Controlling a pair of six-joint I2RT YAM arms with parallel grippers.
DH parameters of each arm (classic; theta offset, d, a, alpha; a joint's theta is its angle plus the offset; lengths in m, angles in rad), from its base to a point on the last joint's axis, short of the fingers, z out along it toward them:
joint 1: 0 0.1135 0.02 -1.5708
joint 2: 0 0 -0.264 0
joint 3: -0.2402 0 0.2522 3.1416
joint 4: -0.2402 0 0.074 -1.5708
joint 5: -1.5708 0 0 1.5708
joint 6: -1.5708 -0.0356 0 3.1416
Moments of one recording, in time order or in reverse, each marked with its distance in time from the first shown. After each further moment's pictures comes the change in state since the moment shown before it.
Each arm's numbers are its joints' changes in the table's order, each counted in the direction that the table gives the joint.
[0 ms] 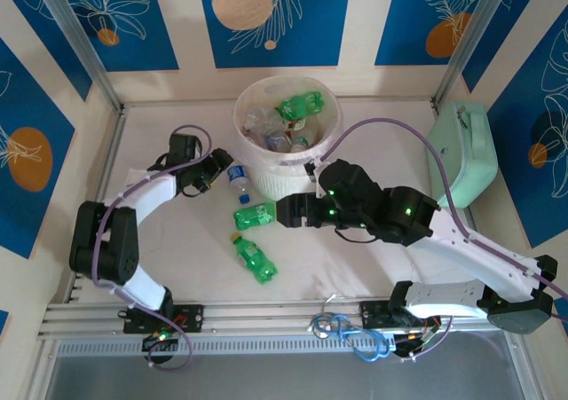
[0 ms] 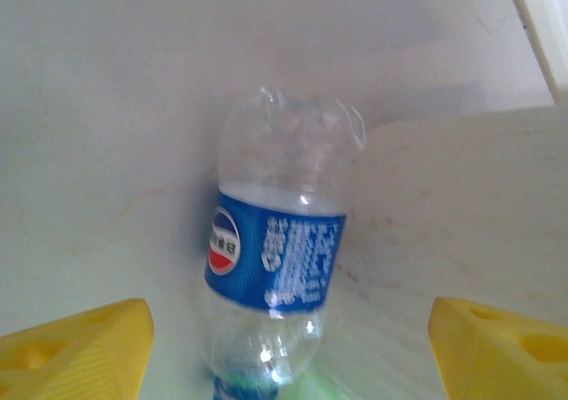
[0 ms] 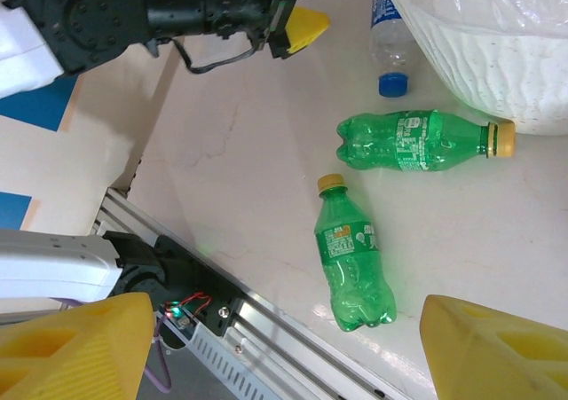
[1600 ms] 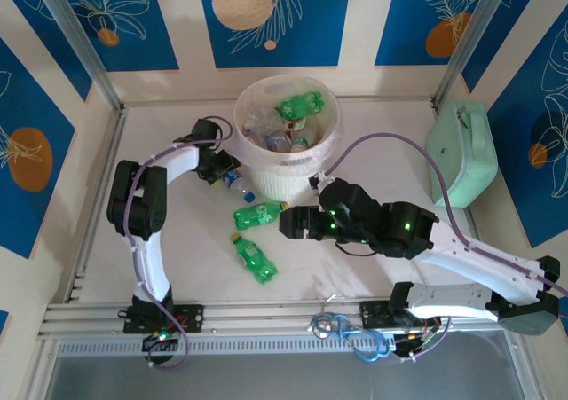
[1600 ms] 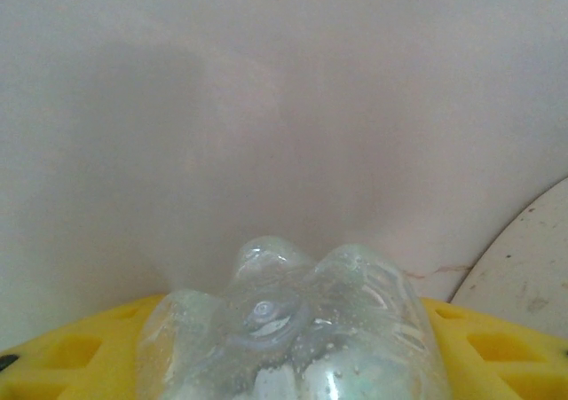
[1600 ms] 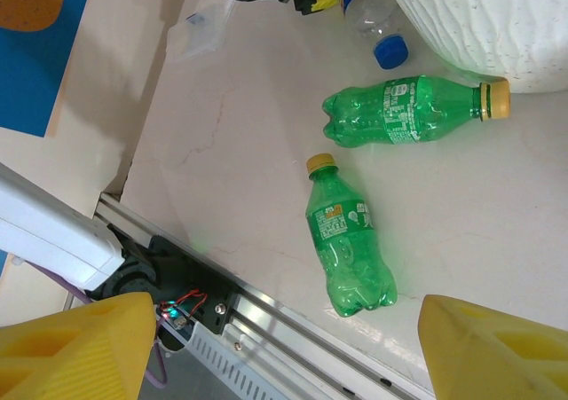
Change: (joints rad) left arm -0.047 0.375 -0.362 -0.288 0.135 -0.167; right arm 0.072 -0.076 0.145 0.059 -0.074 -0.108
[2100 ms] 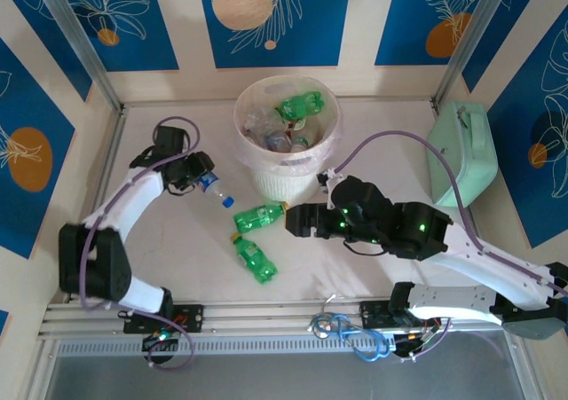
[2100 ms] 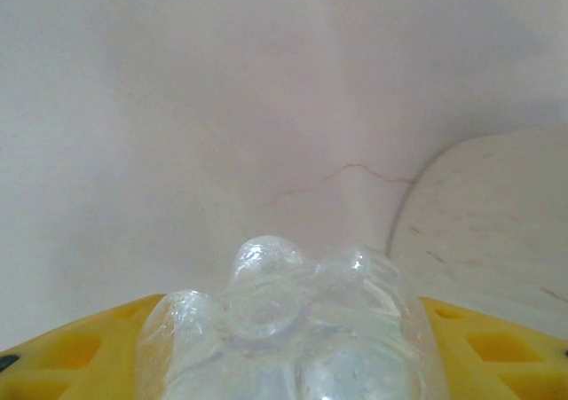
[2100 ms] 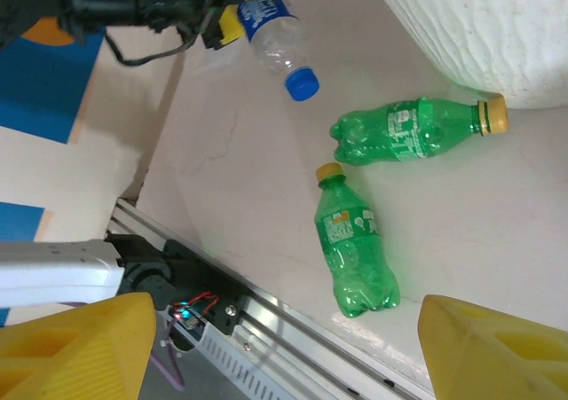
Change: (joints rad) left arm 0.084 -0.578 0.285 -0.080 0.070 -0.011; right arm -0.024 -0.045 -0.030 -0.023 0.012 0.018
